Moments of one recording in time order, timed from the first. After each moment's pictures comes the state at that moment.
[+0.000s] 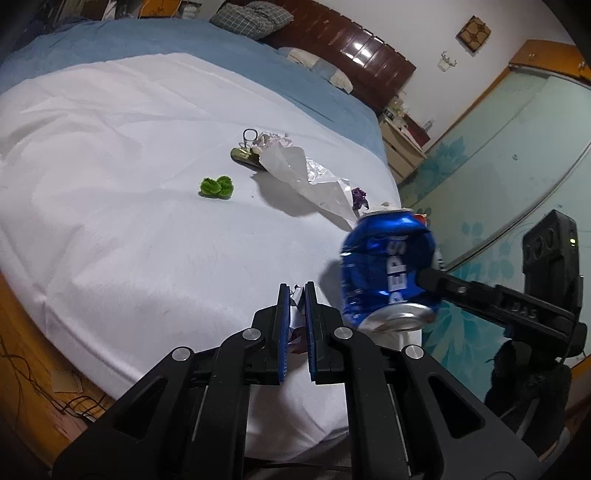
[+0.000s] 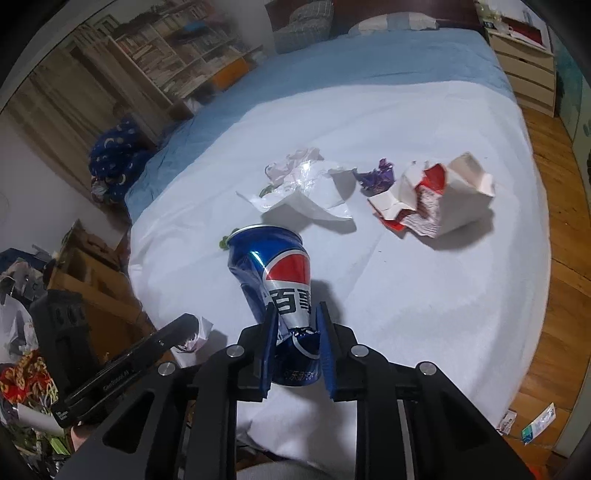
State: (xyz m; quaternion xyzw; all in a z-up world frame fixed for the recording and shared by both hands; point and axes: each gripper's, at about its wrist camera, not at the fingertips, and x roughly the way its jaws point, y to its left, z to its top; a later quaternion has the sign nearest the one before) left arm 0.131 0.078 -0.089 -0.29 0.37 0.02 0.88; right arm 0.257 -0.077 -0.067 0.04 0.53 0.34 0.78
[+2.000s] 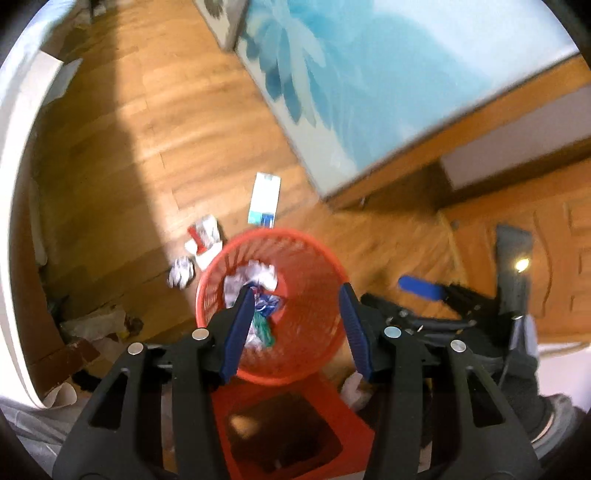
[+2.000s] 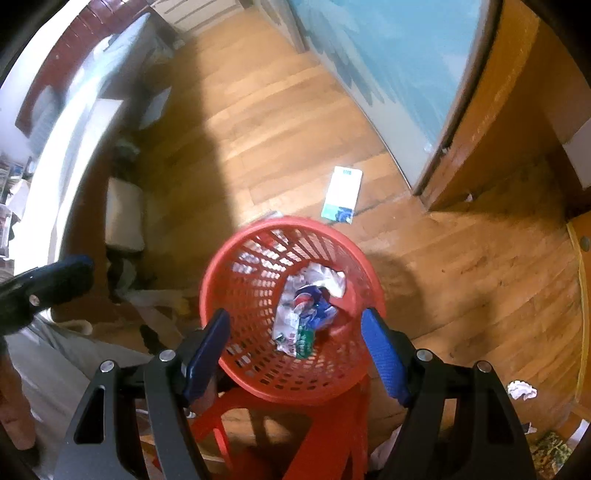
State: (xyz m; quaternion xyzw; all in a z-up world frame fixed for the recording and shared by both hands) left arm 0.171 -0.452 -0.149 0.01 0.63 -0.30 0.72; right arm 0.029 -0.627 -0.177 0.20 0.62 -0.07 0.75
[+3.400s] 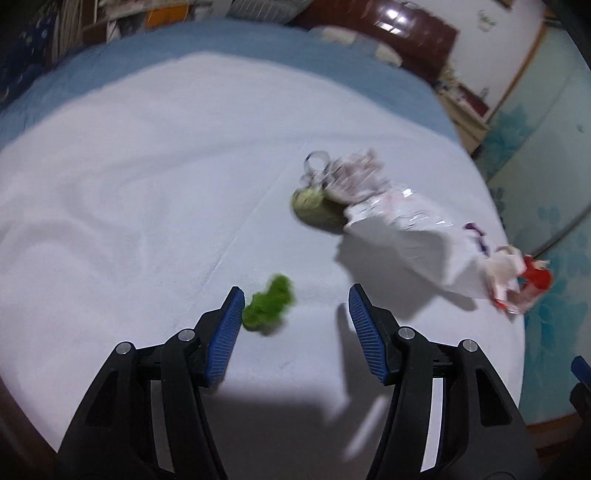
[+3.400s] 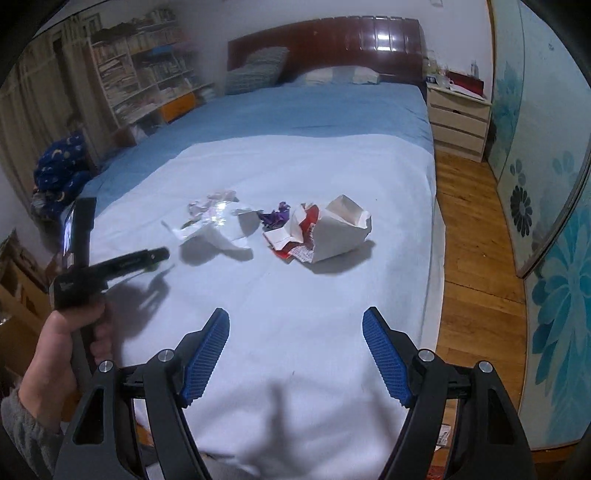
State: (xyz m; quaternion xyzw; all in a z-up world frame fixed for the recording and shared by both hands) left arm 0.252 0.139 -0.126 -0.21 0.45 0.12 0.86; right arm 0.238 -0.121 -0.041 -0.04 0.46 0.20 0.87
